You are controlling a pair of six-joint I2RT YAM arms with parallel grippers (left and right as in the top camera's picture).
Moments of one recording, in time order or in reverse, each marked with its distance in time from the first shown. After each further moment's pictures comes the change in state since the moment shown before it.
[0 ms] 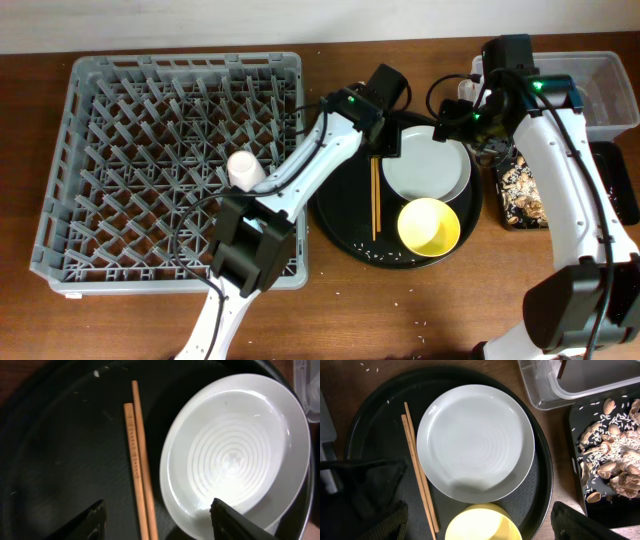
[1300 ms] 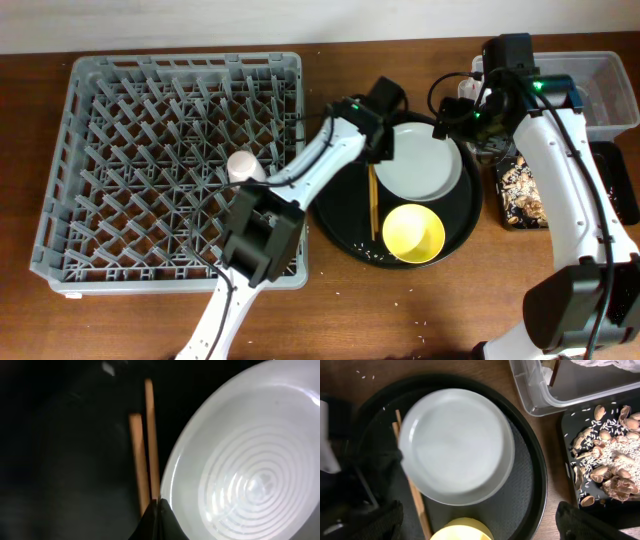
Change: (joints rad) left arm 0.026 0.100 0.000 0.061 -0.018 -0.004; right arm 0.000 0.000 0.000 0.016 0.028 0.000
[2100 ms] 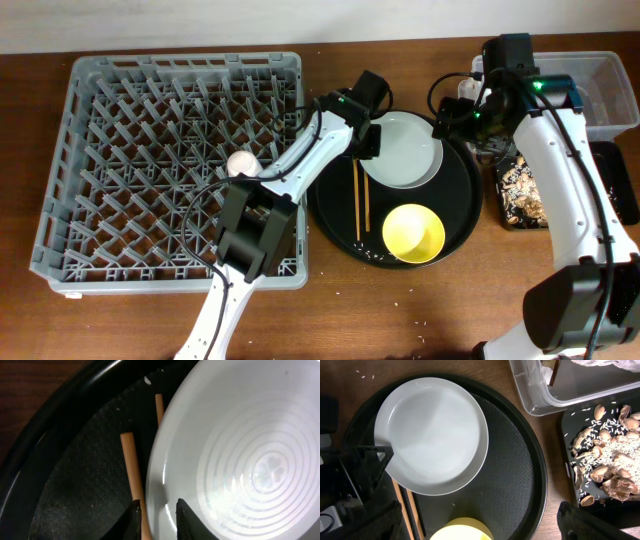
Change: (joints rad) left arm 0.033 0.008 0.000 -0.023 -0.018 0.093; right arm 0.000 0.000 0.000 -0.001 0.000 0.000
